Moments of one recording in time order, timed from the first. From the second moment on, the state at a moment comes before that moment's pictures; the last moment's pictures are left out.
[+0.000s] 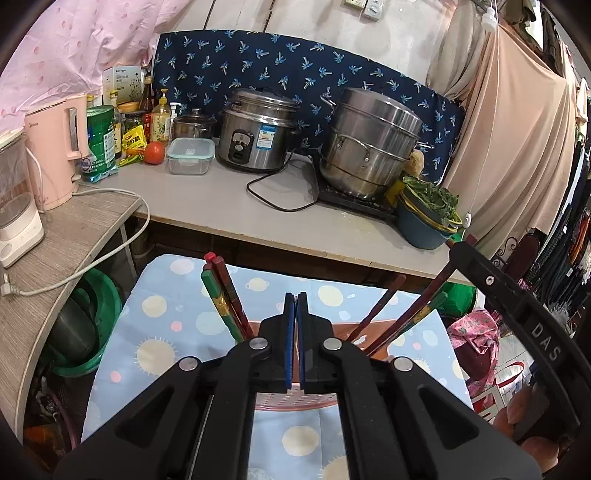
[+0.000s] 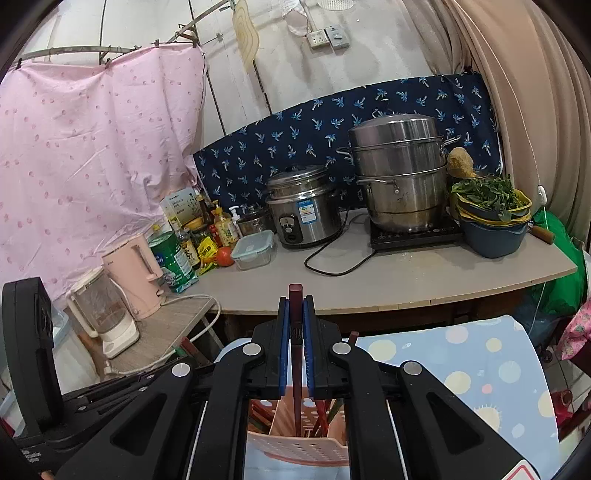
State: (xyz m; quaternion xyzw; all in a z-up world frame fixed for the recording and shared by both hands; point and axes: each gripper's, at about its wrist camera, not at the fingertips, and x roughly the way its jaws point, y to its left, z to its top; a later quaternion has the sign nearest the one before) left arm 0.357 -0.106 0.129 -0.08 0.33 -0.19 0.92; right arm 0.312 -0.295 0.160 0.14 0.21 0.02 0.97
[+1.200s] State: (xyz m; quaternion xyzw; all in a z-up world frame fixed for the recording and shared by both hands) left arm 0.259 -0.082 0.124 -0.01 0.31 -0.10 0.95; right arm 0.210 -0.270 0.135 0.09 0.27 0.03 0.96
